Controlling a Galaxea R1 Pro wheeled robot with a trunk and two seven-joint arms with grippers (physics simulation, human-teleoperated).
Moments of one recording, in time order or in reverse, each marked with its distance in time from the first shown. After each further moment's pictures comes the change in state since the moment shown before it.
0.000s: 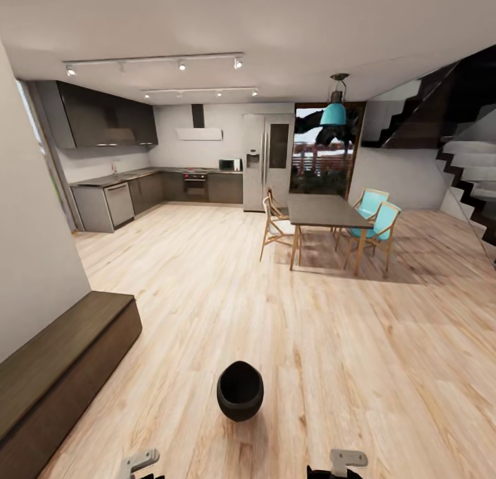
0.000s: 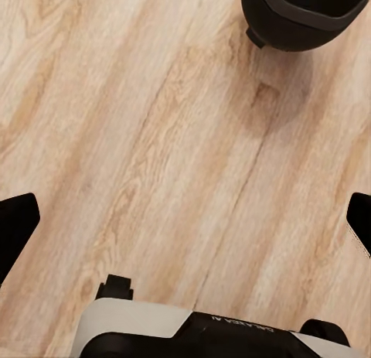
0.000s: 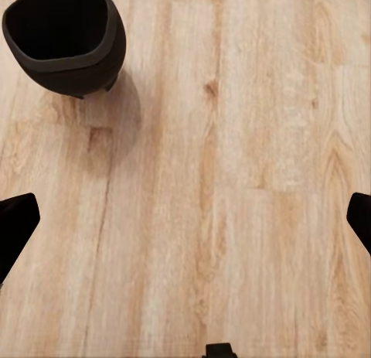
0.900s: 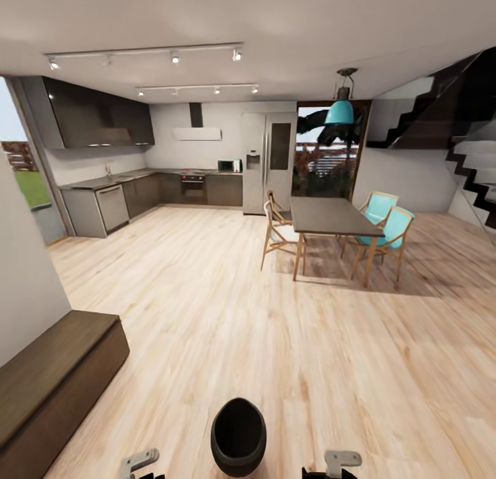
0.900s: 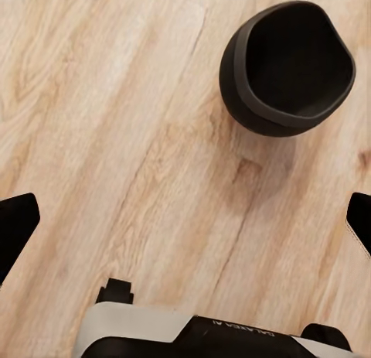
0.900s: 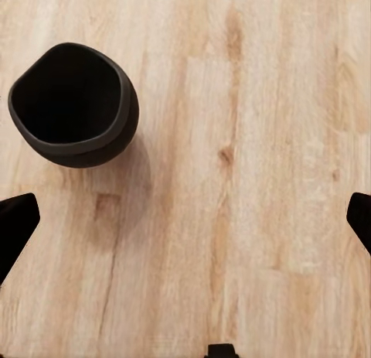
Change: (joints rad) left arm 0.000 0.000 0.000 0.000 -0.001 -0.010 0.001; right arm -0.001 0.002 0.038 0.009 0.000 -0.006 0.002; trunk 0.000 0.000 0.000
